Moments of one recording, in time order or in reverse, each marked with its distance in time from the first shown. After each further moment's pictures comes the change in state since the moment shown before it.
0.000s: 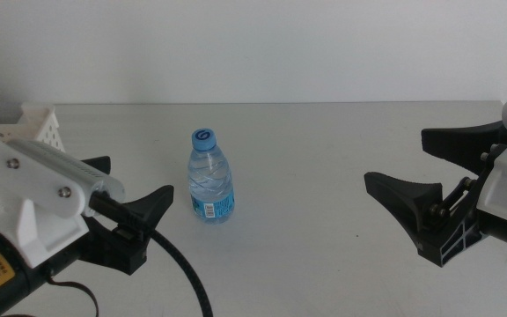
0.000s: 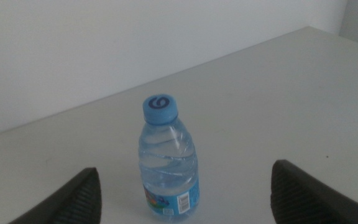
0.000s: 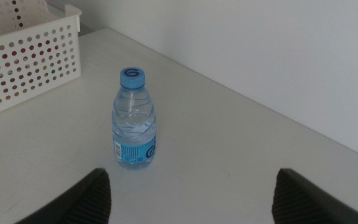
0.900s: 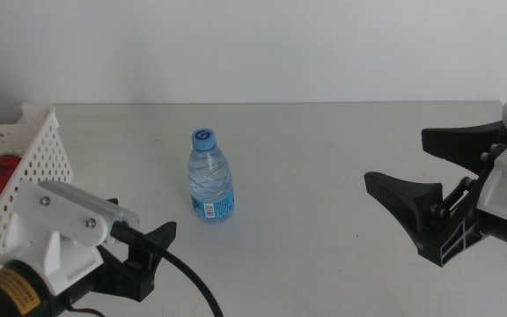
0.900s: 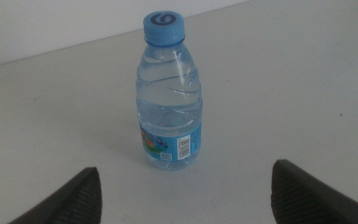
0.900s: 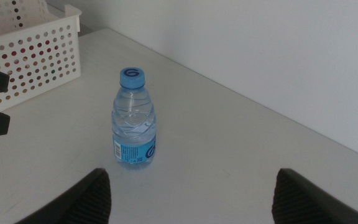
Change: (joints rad) left arm 0.000 0.125 0.106 -0.071 -0.109 -0.010; right arm 0.000 0.000 0.000 0.000 0.000 0.000
